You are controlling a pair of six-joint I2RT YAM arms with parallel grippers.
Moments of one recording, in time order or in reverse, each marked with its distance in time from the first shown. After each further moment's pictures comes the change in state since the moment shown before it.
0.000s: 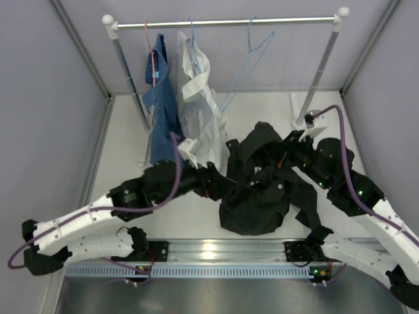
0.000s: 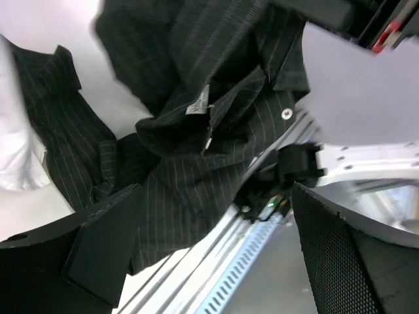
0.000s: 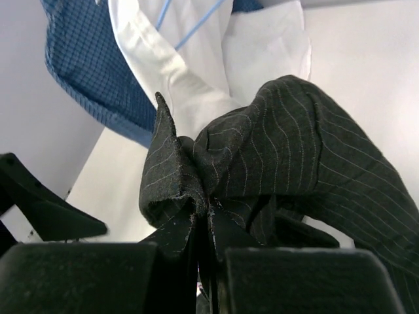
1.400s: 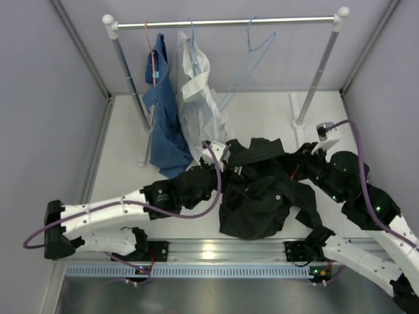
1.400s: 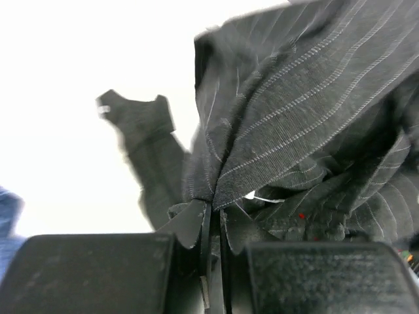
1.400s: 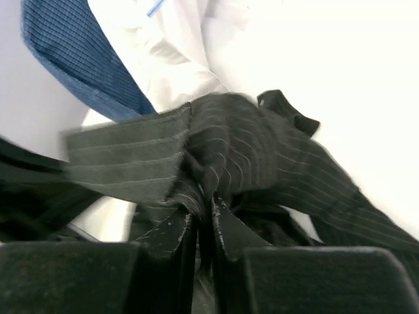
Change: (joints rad) left arm -0.157 0.268 -0.040 0.257 -0.415 0.288; right arm 0.000 -0.140 -0.040 -0.153 0.016 0.005
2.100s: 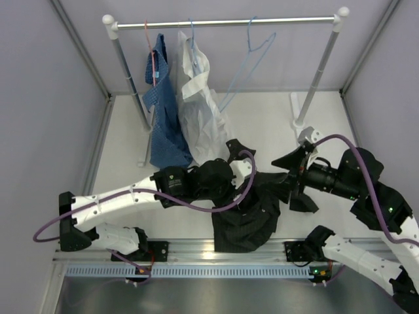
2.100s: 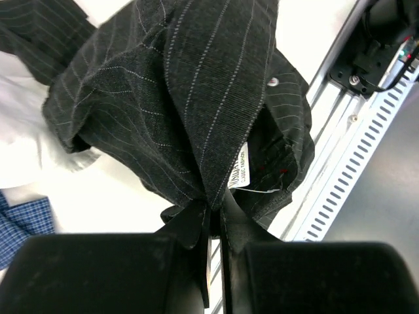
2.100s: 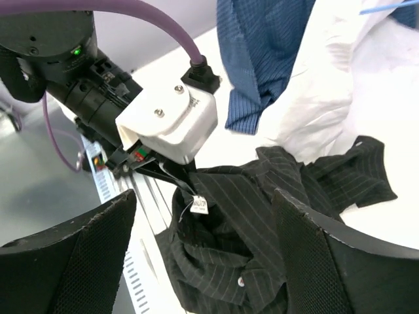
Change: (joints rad) left arm 0.002 0.150 0.346 -0.651 0.411 0.191; right arm 0.000 0.020 0.119 -0.038 -0.534 -0.364
